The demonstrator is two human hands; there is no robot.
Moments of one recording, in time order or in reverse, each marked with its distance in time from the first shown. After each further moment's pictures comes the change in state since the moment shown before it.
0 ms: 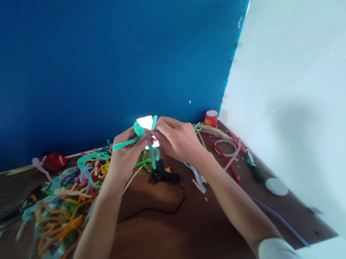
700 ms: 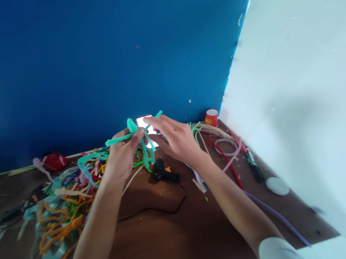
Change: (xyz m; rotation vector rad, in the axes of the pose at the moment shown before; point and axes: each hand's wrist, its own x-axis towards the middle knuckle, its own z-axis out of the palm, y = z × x) left_hand 0.004 -0.013 0.001 -0.247 0.134 -0.177; right_hand -0.005 0.010 0.014 0.121 0.131 -0.082
